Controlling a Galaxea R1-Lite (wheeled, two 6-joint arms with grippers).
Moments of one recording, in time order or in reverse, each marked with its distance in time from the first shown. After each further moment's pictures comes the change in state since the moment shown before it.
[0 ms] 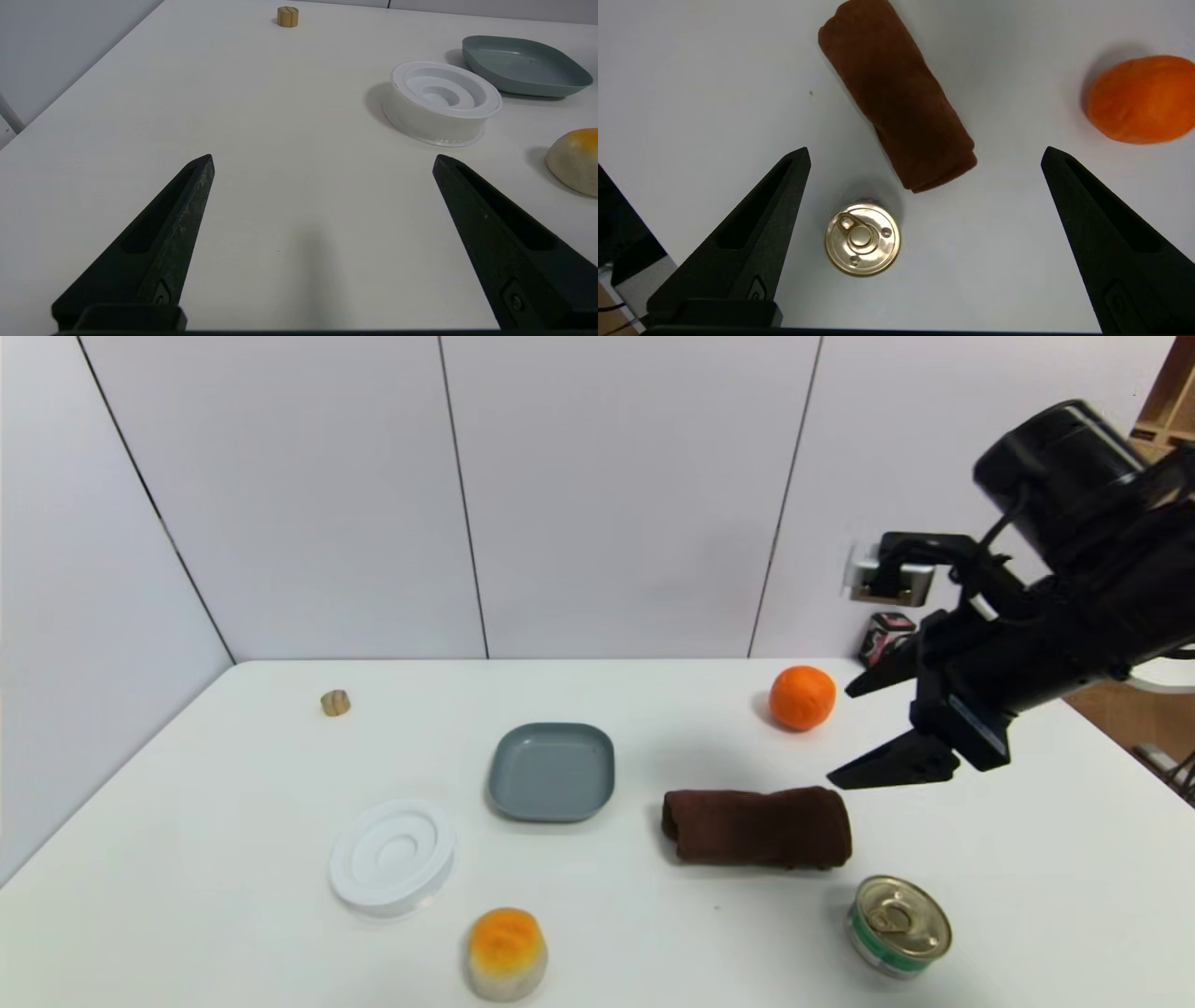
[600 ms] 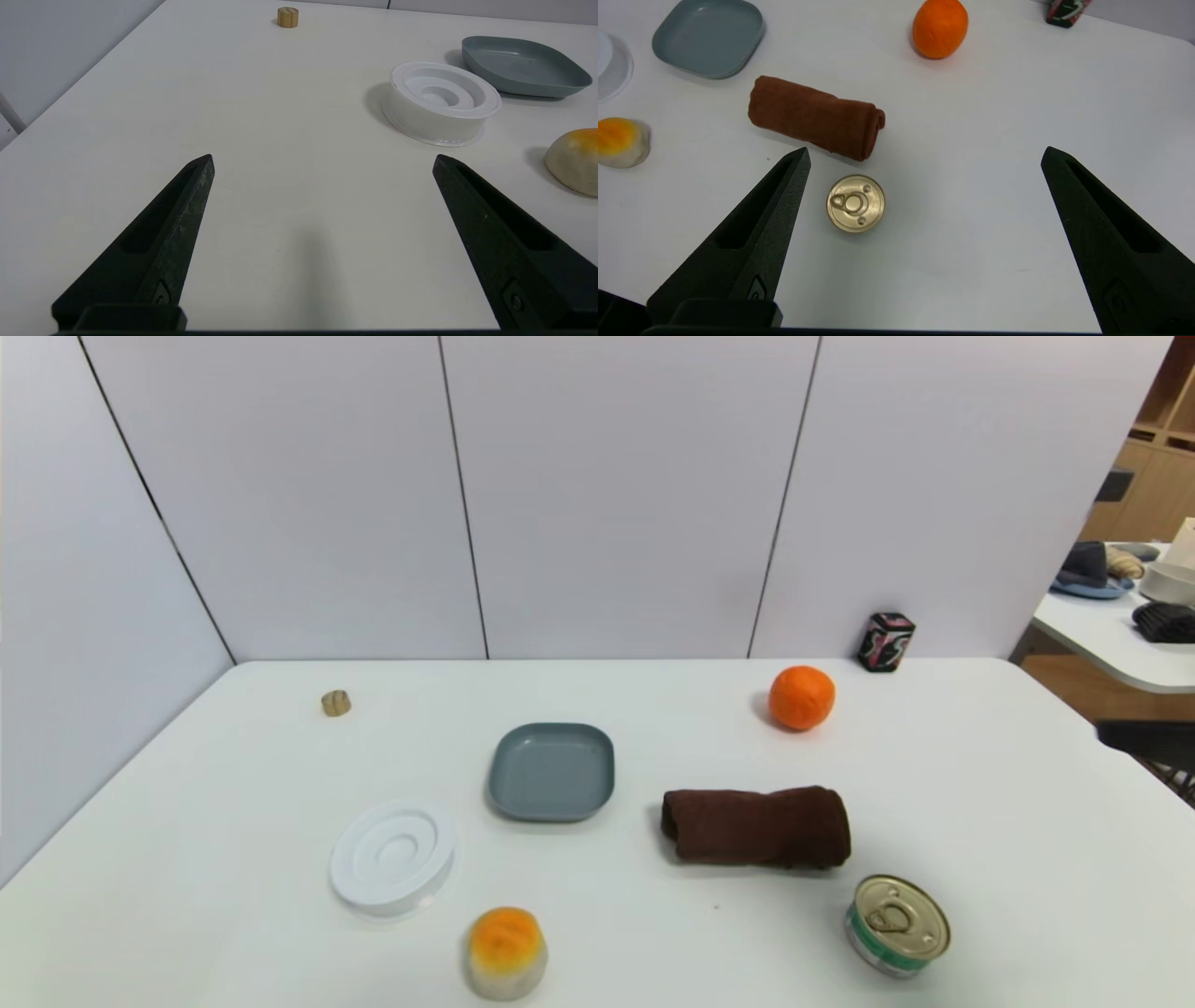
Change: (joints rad) left arm 0.000 0.000 0.000 0.000 0.000 0.000; right arm -0.113 -0.615 0.468 -0.340 -0.259 0.552
